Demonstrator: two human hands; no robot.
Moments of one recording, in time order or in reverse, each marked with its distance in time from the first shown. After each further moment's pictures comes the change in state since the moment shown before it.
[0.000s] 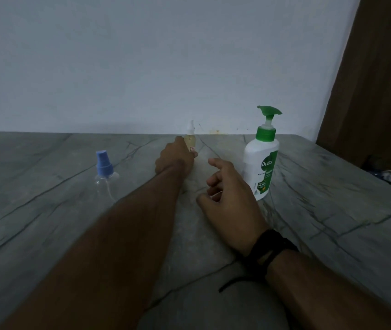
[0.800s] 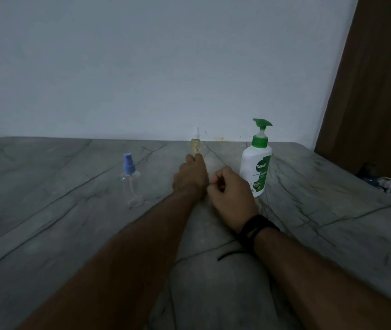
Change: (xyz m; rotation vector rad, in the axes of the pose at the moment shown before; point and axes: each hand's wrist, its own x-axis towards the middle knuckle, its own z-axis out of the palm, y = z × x) left_hand -0.085 0.016 -0.019 0.237 -0.047 0.200; right_hand -0.001 -0.010 -0.007 0.008 0.037 0.029
